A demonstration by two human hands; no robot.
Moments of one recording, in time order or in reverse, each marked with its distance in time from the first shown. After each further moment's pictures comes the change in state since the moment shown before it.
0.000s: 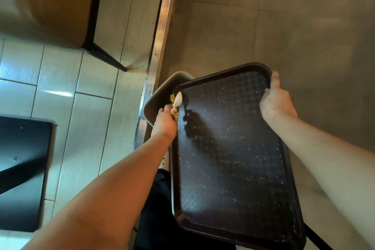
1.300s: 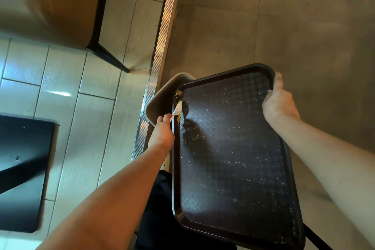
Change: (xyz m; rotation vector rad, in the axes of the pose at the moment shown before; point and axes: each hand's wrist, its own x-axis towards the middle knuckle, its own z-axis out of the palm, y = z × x) left_hand -0.014 -0.027 0.006 0.033 -0.016 0.031; right_hand -0.003 0.001 -0.001 -0.003 0.022 0.010
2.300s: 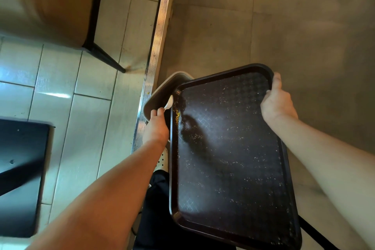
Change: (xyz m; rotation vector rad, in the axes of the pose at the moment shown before) left_hand 0.004 0.003 -0.009 0.133 0.094 0.003; right_hand -0.010 0.005 0.000 0.043 0.008 0.018
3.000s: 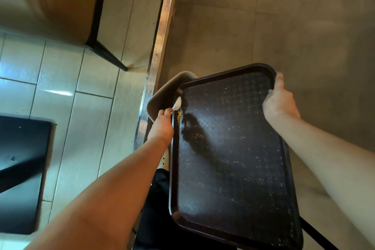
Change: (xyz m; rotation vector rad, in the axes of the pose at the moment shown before) left_hand 0.006 -0.002 0.007 -0.021 -0.112 0.057; right_hand 0.001 0.000 0.004 -0.007 0.019 -0.019
